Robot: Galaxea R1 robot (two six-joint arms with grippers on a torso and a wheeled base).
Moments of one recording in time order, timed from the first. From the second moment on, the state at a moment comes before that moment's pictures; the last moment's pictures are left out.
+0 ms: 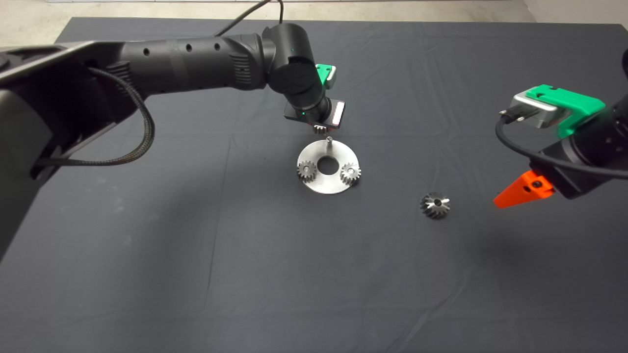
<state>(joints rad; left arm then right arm) -0.44 2.88 -1.52 0.58 1.17 -1.10 0.83 2.22 -0.62 0.14 -1.53 1.21</state>
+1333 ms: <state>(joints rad) -0.42 2.90 -1.51 0.60 1.19 -1.09 0.83 2.23 -0.62 0.14 -1.53 1.21</state>
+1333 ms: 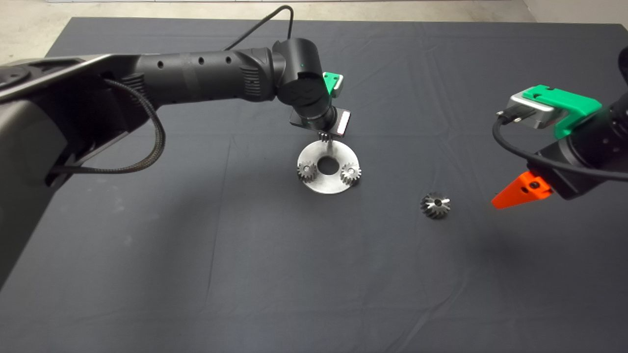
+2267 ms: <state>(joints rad) -0.41 2.90 -1.49 0.60 1.19 -1.09 0.83 2.23 -0.62 0.14 -1.53 1.21</state>
